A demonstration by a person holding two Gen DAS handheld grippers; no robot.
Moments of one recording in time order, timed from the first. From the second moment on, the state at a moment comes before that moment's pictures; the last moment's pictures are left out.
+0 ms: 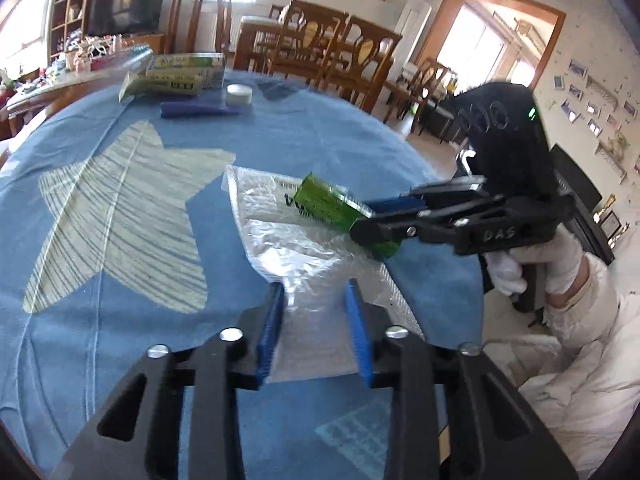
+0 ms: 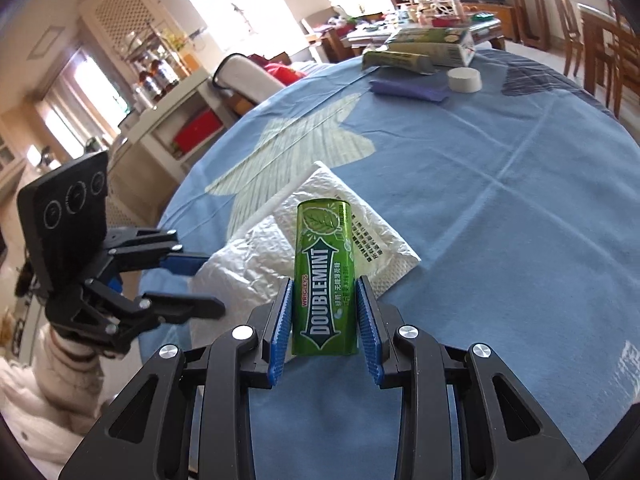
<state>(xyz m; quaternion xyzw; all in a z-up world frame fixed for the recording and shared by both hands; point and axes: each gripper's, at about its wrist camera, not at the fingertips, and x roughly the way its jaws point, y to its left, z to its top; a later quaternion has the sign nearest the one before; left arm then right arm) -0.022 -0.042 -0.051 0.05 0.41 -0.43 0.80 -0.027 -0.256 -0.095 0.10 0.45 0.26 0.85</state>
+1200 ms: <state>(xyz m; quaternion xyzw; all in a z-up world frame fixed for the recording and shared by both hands) -0.034 -0.137 -0.004 0.09 0.29 -0.45 0.84 -0.135 -0.395 -0.030 0.16 0.34 0.15 0.92</state>
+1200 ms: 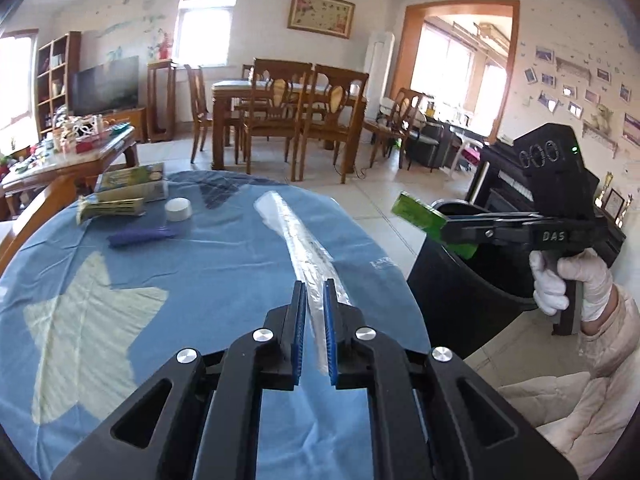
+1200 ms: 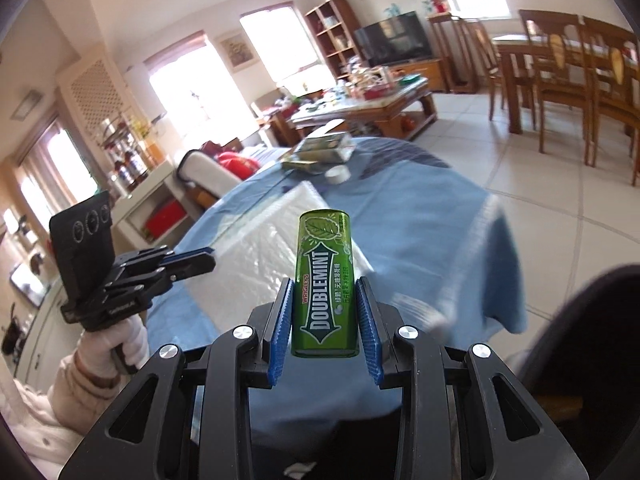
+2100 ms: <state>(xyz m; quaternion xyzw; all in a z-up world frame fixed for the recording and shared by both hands) -0.032 -0.176 -0.040 0.05 0.39 -0.47 0.79 -0.124 -0.366 -0.088 0.16 0.40 0.15 0.89</state>
